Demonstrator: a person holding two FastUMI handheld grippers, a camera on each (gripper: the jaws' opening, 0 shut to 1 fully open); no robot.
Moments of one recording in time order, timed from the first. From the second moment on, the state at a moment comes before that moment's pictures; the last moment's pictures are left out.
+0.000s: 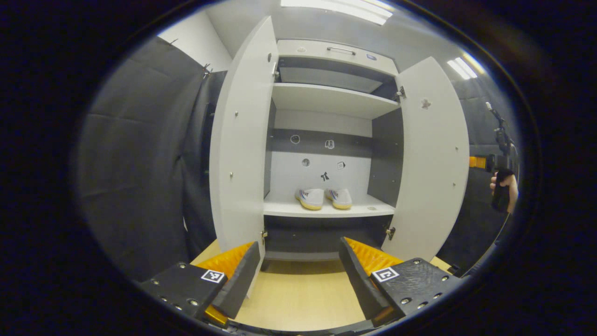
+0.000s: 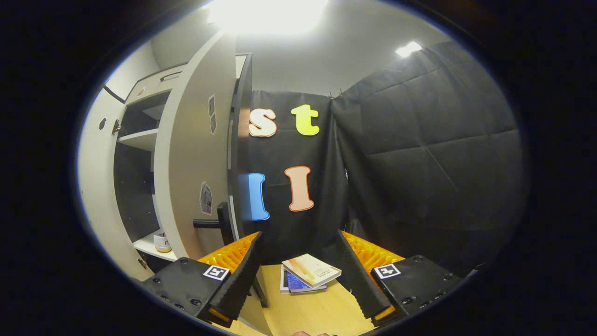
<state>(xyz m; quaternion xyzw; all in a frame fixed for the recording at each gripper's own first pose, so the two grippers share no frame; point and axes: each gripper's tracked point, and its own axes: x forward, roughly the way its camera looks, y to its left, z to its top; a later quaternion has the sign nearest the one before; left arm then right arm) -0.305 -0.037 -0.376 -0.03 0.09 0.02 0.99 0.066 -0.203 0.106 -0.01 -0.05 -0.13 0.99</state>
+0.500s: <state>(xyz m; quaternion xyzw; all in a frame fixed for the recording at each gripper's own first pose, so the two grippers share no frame) -0.321 -0.017 -0.387 -0.06 0.10 0.05 0.99 0.065 -0.153 0.102 -0.02 -0.06 -0.10 0.99</state>
